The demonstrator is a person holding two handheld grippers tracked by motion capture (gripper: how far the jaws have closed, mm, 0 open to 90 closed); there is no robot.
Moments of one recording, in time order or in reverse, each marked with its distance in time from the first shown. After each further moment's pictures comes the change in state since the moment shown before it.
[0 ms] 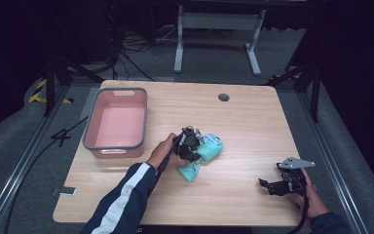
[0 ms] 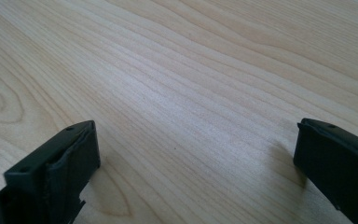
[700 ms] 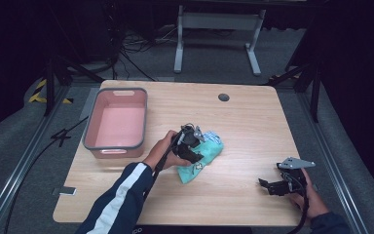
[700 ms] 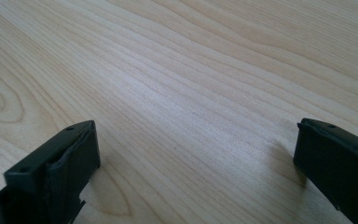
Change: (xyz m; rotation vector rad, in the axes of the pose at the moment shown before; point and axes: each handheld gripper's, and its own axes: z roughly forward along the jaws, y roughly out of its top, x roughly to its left) left arm -0.010 0.006 -0.031 -0.069 0.019 0.044; right arm 0.000 0.000 0.000 -0.002 0.000 0.000
